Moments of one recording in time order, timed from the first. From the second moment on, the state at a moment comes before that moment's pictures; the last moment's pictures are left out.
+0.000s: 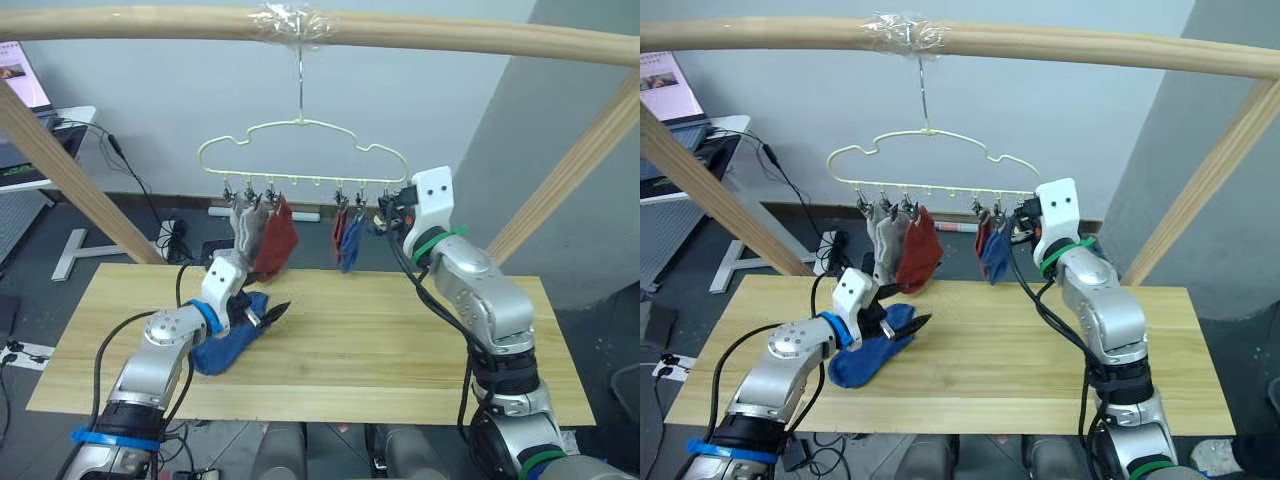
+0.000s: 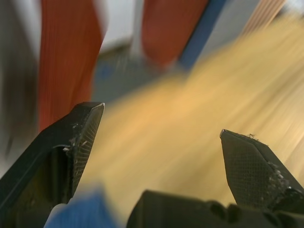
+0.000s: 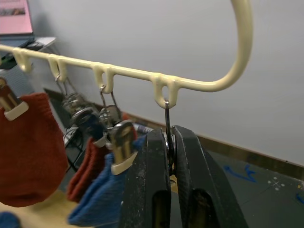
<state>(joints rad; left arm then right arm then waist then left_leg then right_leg) -0.19 0.58 -0.04 0.15 -0.12 0.14 -0.75 -0.56 -0.13 0.05 -0.31 0.22 0.84 0.18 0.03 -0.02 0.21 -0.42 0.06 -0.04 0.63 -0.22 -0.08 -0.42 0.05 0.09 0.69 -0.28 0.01</state>
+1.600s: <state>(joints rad) -0.38 0.29 -0.19 0.13 -0.19 -0.20 -1.03 -0.92 0.12 -0.74 -0.29 0.58 1.61 -0.08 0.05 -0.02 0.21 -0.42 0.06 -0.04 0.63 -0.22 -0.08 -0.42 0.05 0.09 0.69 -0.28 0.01</state>
